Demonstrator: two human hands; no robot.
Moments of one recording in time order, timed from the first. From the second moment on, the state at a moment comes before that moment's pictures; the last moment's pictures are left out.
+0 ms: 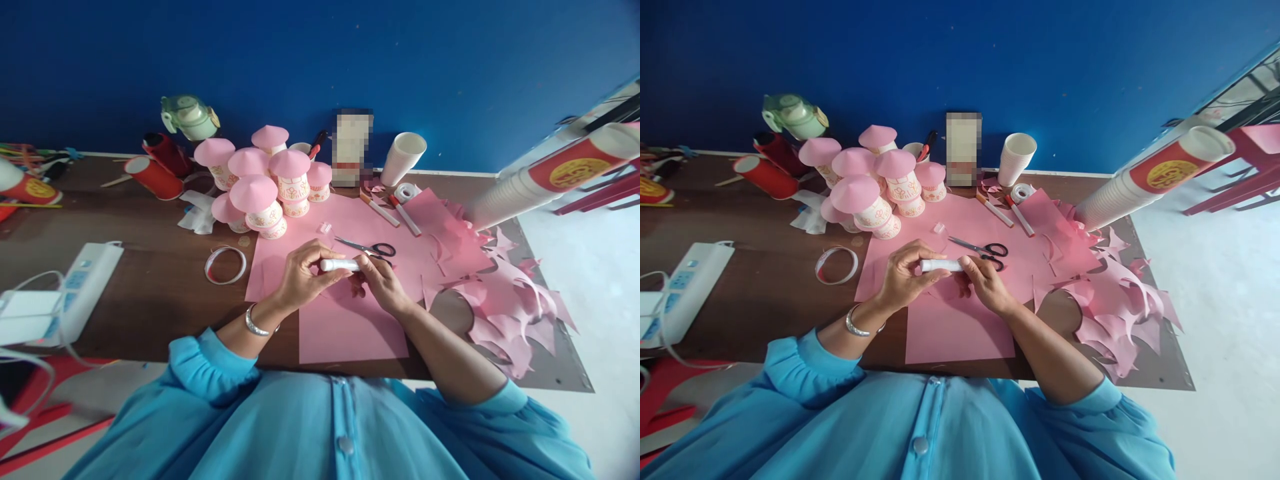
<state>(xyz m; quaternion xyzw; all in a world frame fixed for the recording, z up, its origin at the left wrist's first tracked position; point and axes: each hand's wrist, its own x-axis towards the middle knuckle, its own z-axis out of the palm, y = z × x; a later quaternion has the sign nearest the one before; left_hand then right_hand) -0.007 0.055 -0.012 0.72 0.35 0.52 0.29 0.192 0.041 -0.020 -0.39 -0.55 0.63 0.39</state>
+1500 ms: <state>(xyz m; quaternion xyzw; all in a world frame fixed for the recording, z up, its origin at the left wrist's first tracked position) -0.042 0.035 -0.015 0.88 0.35 0.32 0.09 0.220 0.050 0.003 -0.47 -0.53 0.43 0.55</state>
